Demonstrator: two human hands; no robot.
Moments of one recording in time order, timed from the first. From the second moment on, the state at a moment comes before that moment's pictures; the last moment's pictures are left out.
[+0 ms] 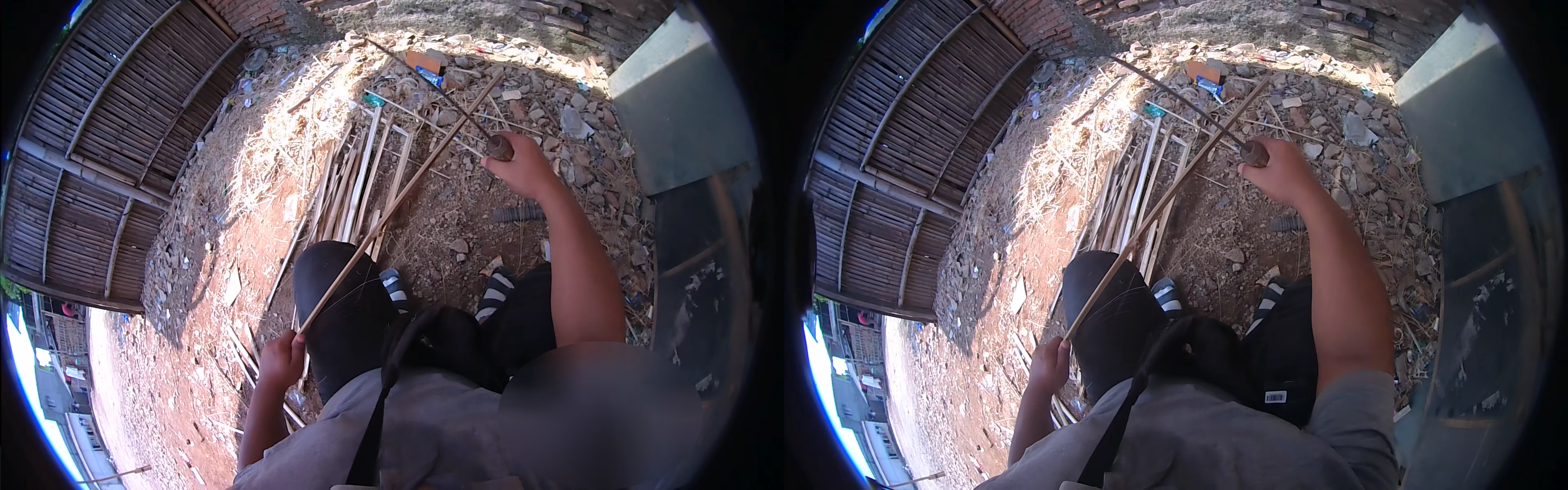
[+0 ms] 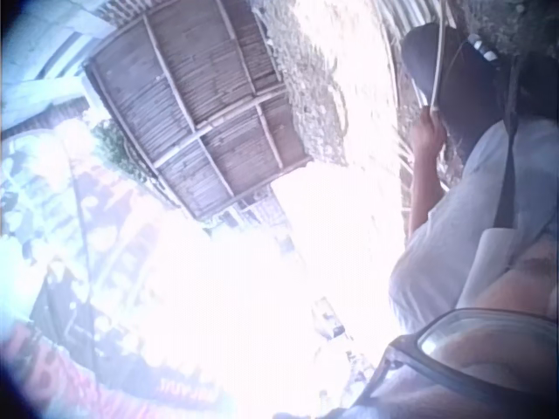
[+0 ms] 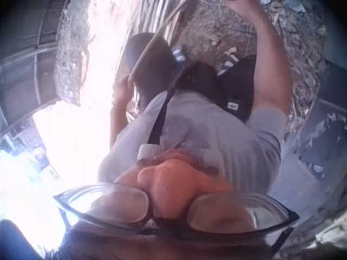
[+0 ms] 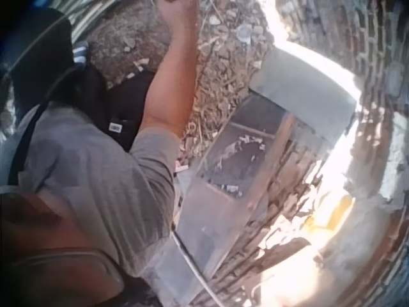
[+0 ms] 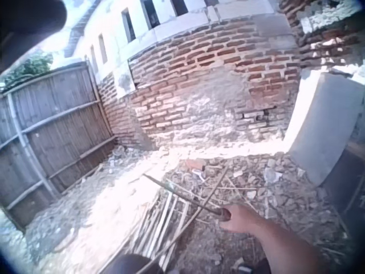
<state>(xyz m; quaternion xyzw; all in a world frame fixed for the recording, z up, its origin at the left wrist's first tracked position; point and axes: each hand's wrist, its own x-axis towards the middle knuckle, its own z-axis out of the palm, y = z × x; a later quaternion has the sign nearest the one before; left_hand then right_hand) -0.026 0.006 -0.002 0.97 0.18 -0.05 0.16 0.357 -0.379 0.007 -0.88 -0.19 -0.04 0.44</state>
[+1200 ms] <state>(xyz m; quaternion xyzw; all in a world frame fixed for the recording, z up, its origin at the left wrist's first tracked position) -0.001 -0.007 0.005 0.96 0.22 -0.07 0.17 0.342 -0.320 -0.040 -0.90 -0.30 0.14 0.30</state>
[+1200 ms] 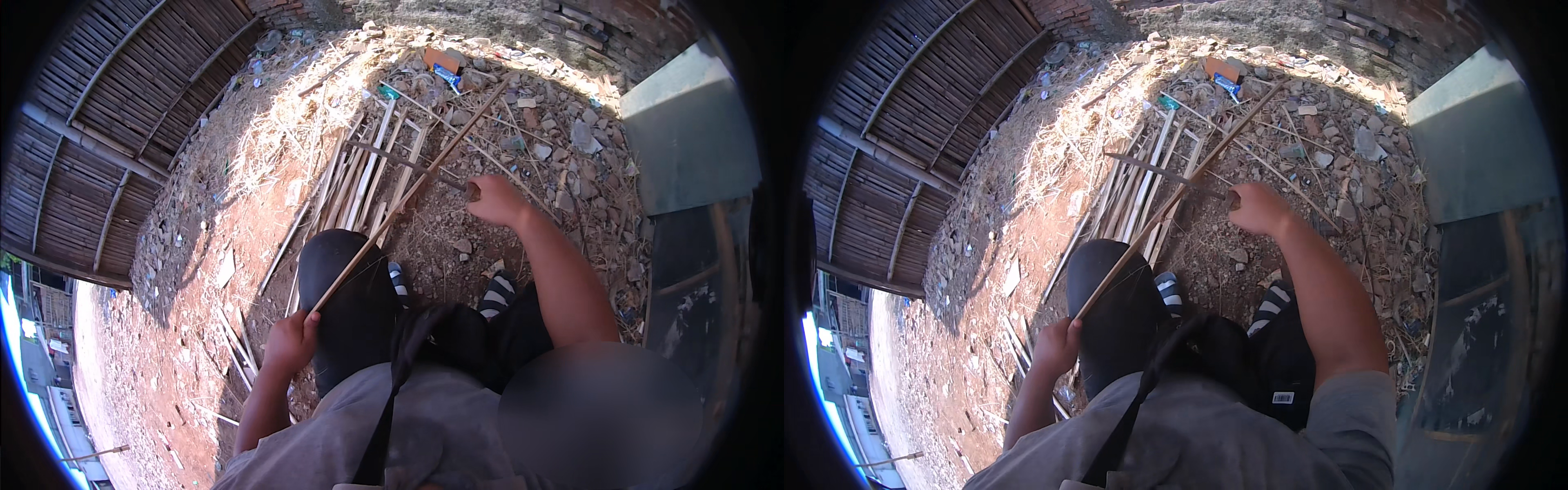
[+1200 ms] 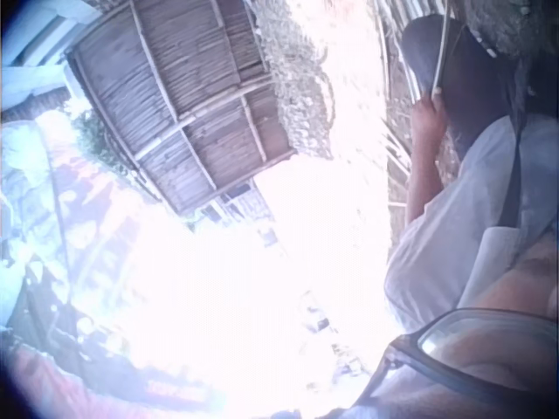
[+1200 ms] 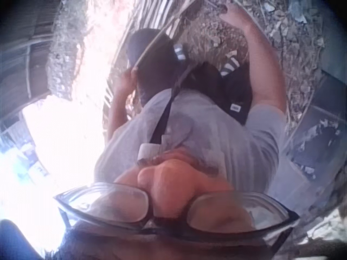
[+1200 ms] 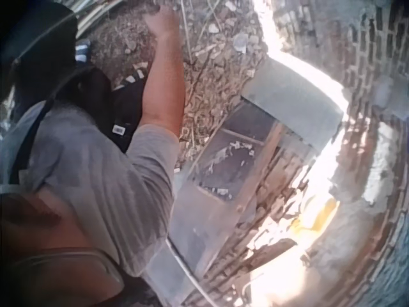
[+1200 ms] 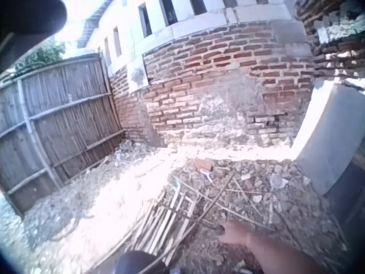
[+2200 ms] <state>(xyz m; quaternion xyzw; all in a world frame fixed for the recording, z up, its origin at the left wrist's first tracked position) 0.016 0.027 0.008 0.84 0.30 -0.23 0.39 0.324 -0.285 -0.046 -0.89 -0.37 0.07 0.24</state>
